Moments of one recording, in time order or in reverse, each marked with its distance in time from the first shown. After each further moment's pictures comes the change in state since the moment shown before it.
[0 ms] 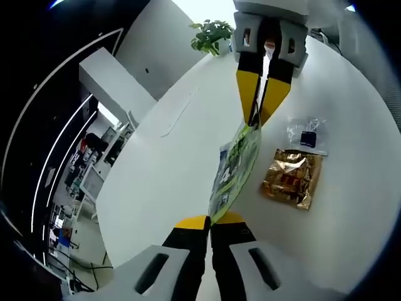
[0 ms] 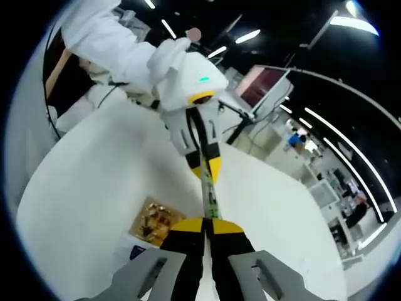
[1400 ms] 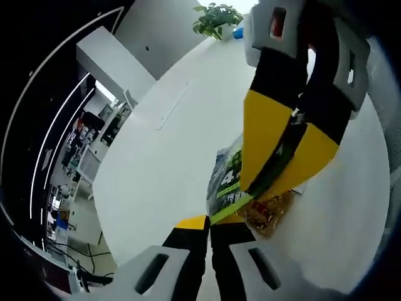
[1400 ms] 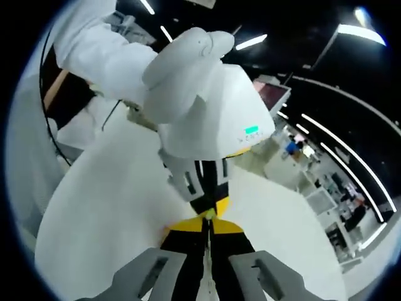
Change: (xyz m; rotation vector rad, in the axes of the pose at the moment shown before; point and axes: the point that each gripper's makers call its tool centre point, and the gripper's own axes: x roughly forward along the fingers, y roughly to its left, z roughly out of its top) left arm -0.018 -0.024 0.034 -0.072 0.164 -0.009; right arm -0.020 0.014 0.050 0.023 -0.062 -0.026
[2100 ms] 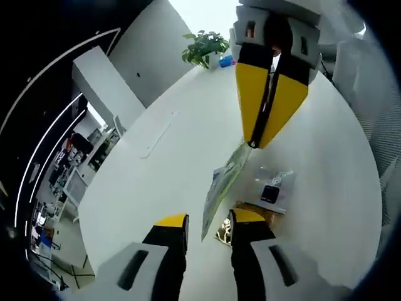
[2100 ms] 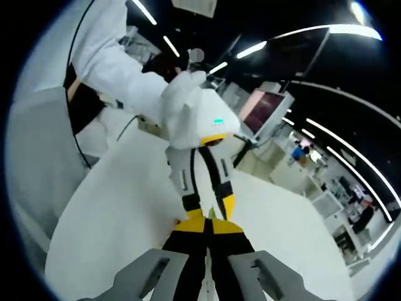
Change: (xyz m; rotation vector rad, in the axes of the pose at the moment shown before) left arm -0.002 -0.019 0.020 -0.052 -0.241 -0.125; right arm -0.047 0.003 -0.002 0.023 -0.087 0.075
